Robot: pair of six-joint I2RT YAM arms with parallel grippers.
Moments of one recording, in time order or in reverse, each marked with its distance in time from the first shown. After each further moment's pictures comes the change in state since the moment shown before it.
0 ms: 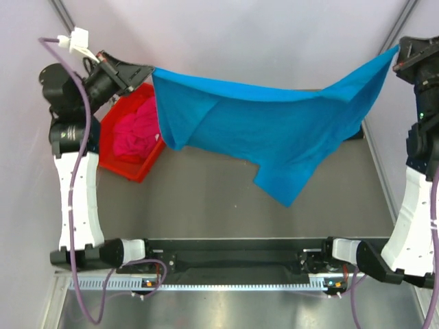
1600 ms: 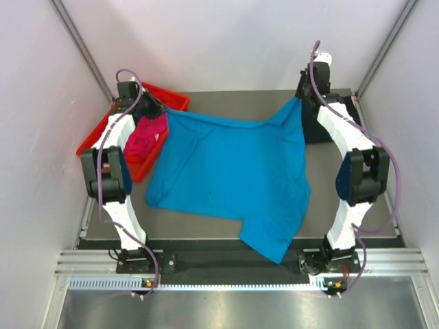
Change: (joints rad) left arm -0.026 0.578 -0.208 0.077 -0.327 0.106; right arm 0.309 0.608 -0.374 0.352 0.221 -0.226
